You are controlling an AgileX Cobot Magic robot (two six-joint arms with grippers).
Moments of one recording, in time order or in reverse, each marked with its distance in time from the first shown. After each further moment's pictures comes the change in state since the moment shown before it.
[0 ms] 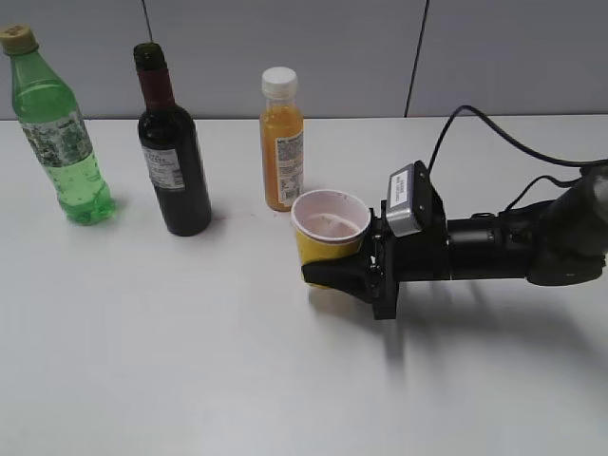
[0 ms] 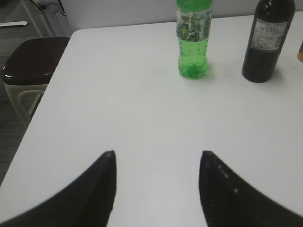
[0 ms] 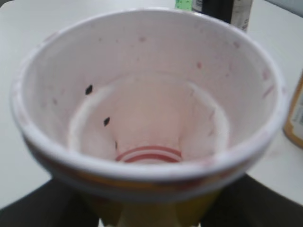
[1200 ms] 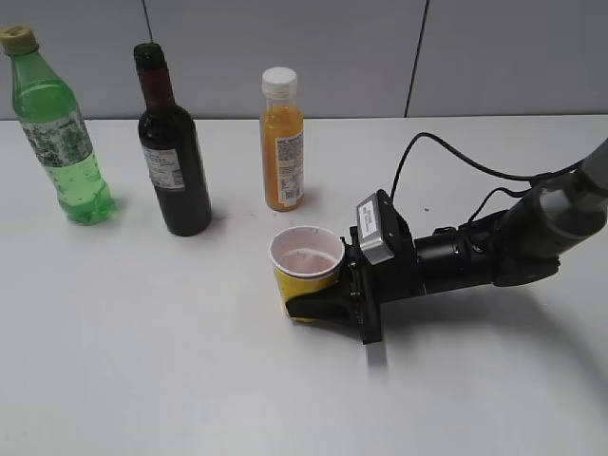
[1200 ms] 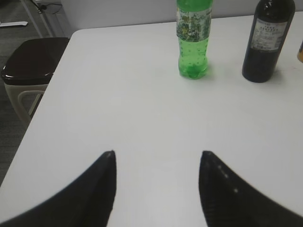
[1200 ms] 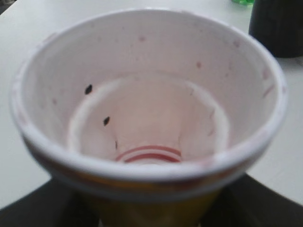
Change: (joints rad) left arm 0.000 0.000 0.000 0.000 0.000 0.000; right arm 0.044 0.151 -0.153 -0.151 -0.001 0.061
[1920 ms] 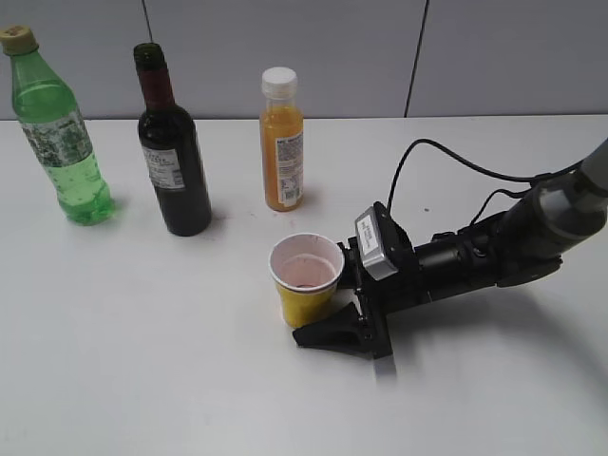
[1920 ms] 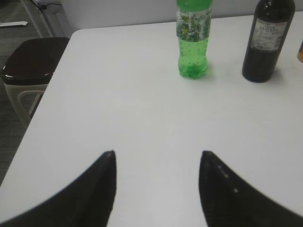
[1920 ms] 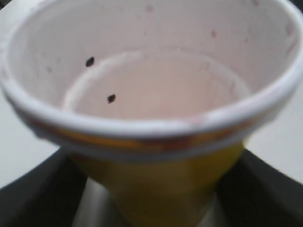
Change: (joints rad) left arm 0.000 0.000 0.000 0.000 0.000 0.000; right arm -0.001 0.006 -0.001 -0.091 0.015 0.001
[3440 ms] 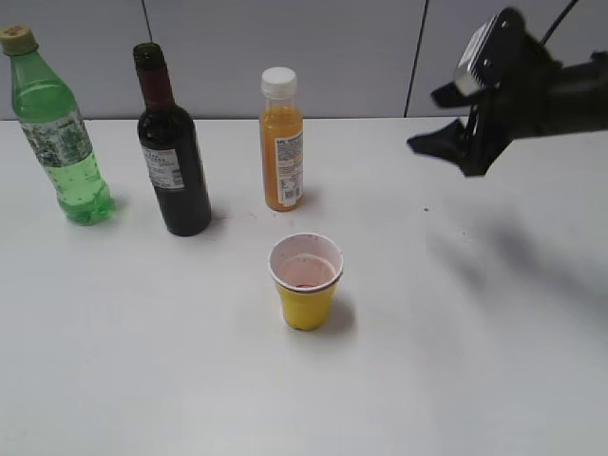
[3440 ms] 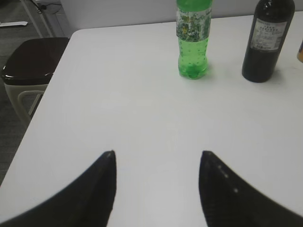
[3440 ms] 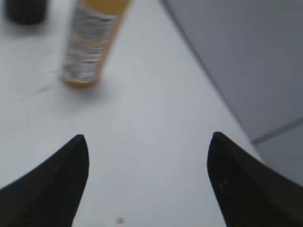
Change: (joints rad) left arm 0.000 0.000 0.000 0.000 0.000 0.000; right arm -0.202 -0.544 0.000 -0.115 0.527 0.311
